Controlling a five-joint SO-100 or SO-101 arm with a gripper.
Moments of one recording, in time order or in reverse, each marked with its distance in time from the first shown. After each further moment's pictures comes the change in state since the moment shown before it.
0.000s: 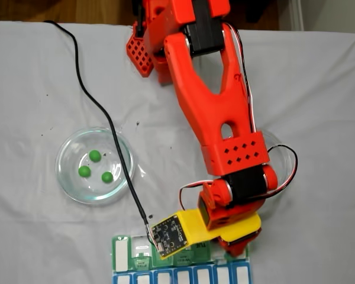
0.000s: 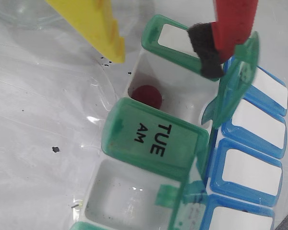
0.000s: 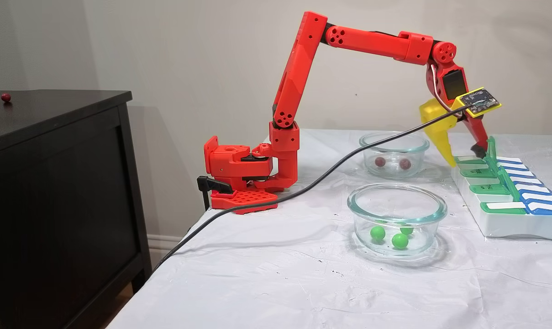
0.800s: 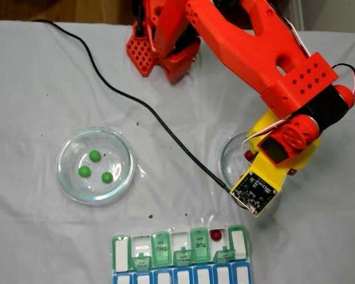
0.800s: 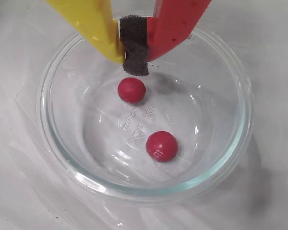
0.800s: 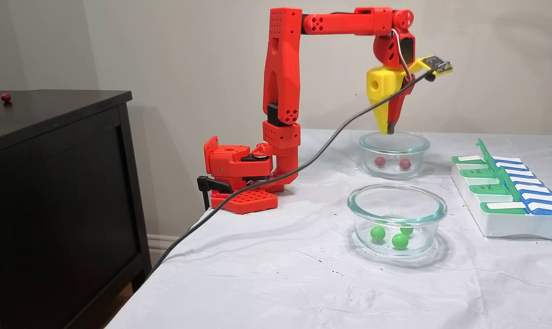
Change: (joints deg) arm -21.2 9.9 5.1 21.1 -9.1
